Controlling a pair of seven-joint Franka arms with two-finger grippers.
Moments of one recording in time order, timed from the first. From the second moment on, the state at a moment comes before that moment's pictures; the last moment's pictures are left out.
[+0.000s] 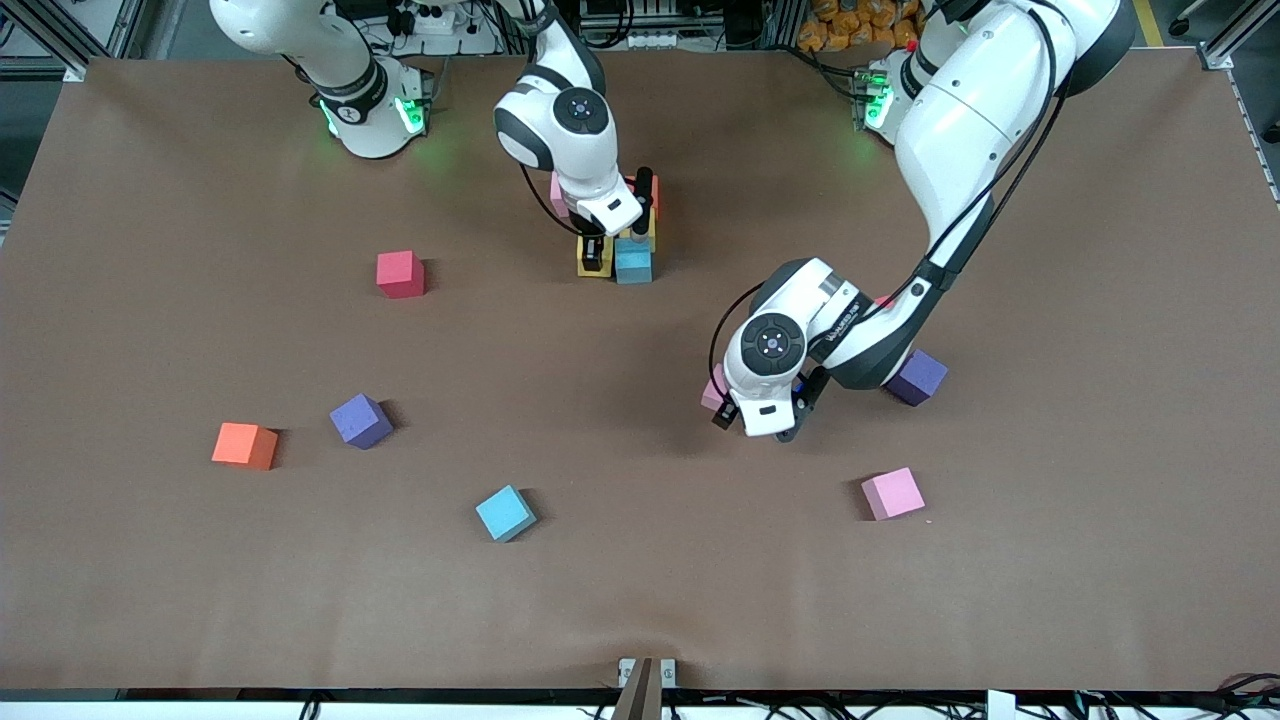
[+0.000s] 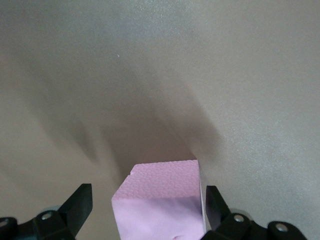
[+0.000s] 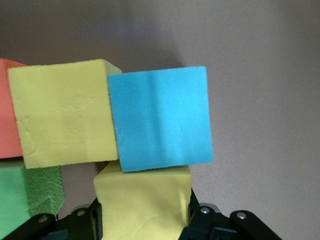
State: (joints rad) left arm -0.24 0.80 -0.44 -1.54 0.30 2.12 -1.74; right arm 1.13 0.36 -0.14 -2.25 0.02 2.60 -0.53
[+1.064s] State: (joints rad) left arm -0.24 0.80 -0.44 -1.54 0.30 2.12 -1.74; right arm 1.13 0.37 -0.14 -2.24 0.03 2.60 -0.47
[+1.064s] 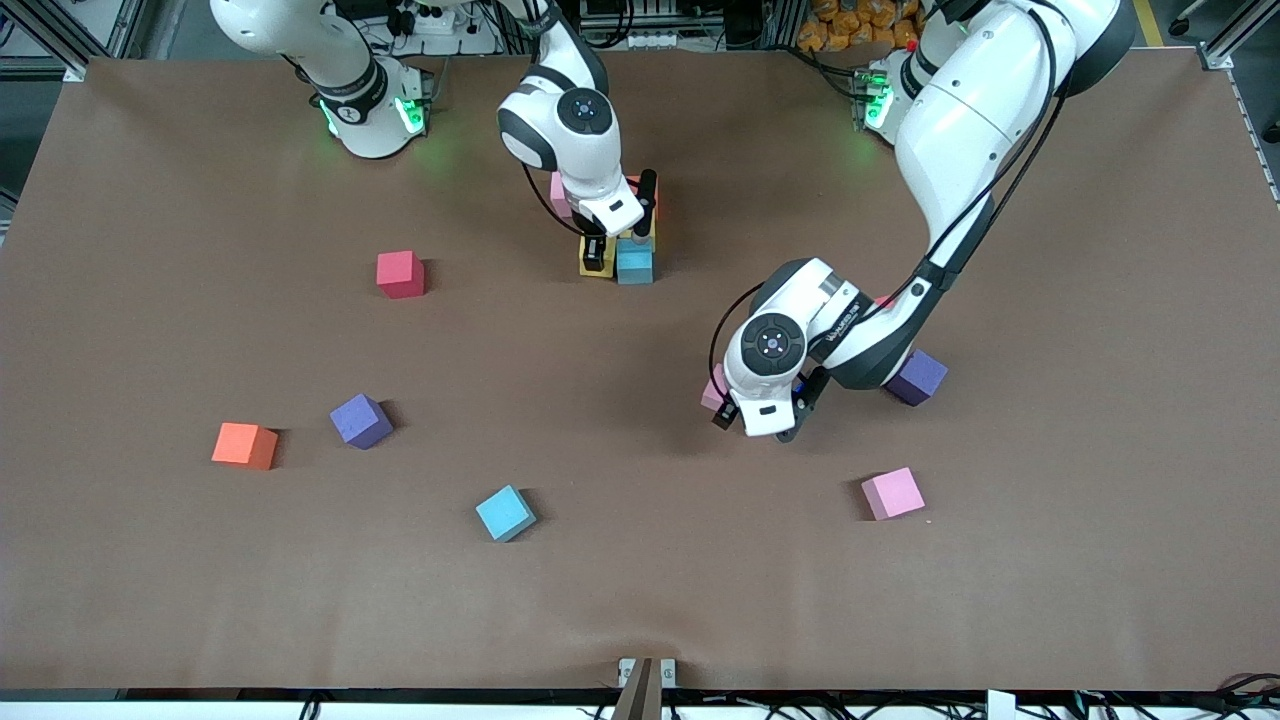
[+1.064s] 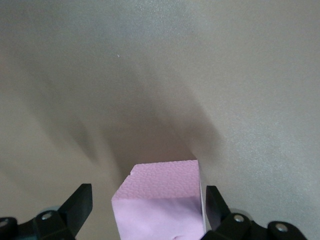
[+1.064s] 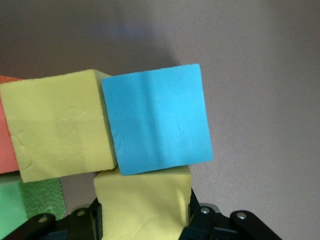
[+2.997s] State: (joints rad) left arm -0.24 0.80 -0.44 -1.54 0.30 2.12 -1.74; right arm 1.13 0.37 -0.15 -2.23 0.04 2.61 -0.47
